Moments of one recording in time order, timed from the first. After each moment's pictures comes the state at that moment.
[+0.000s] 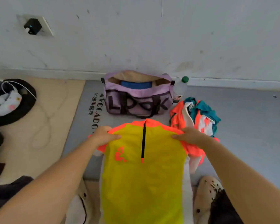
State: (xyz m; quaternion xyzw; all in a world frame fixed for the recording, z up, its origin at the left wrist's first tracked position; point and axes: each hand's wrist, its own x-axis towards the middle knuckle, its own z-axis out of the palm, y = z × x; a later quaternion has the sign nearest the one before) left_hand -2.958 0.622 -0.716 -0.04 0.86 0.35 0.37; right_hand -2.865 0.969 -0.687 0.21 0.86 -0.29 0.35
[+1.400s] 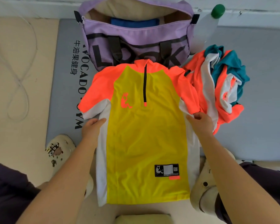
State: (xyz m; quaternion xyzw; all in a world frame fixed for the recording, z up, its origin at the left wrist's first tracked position) left_hand -2.905 0.590 -0.878 -0.37 0.76 0.47 0.26; right_hand -2.812 0.978 -0.869 0.44 0.81 -0.37 0.06
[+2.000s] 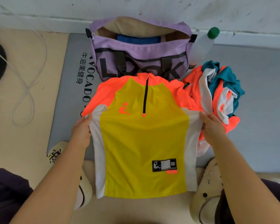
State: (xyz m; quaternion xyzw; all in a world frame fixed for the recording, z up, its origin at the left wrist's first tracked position) left_hand -2.942 0.581 -0.856 -0.51 0.60 0.60 0.10; right_hand -2.830 1.009 -0.828 0.48 0.63 -0.61 0.04
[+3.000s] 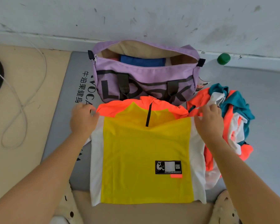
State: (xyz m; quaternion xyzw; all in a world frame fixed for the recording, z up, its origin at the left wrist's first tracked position) left_hand -3.052 0.599 -0.843 -0.04 0.97 0.21 0.08; right_hand -2.947 0.999 -0.825 0.23 0.97 -0.10 -0.02
